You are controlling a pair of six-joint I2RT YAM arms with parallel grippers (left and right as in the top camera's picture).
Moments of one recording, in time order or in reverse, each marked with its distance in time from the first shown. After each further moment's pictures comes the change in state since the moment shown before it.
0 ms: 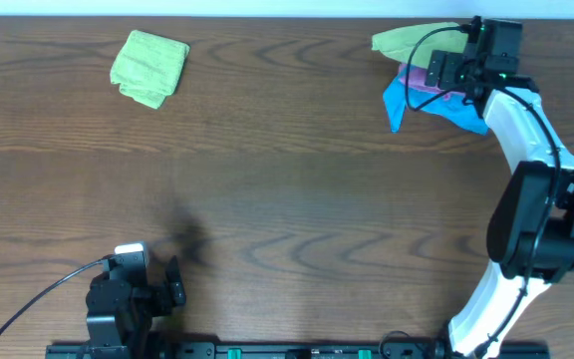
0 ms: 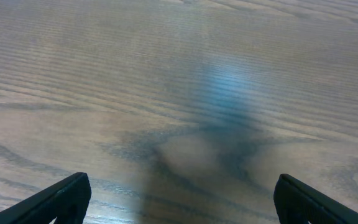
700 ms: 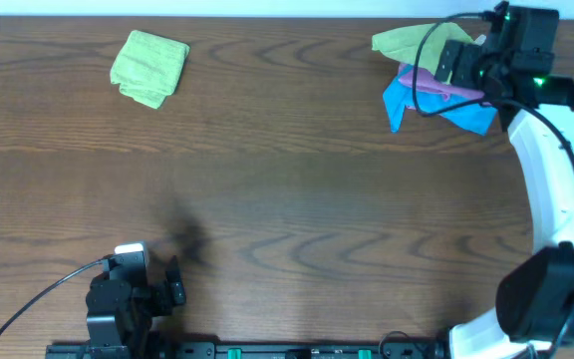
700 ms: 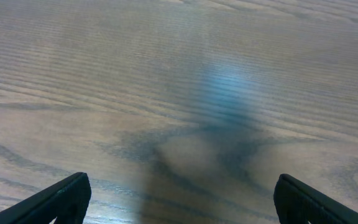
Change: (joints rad) left arm 0.000 0.000 0.000 0.000 0.000 0.000; right arm 0.056 -0.318 -0.003 -0.261 0.012 0.088
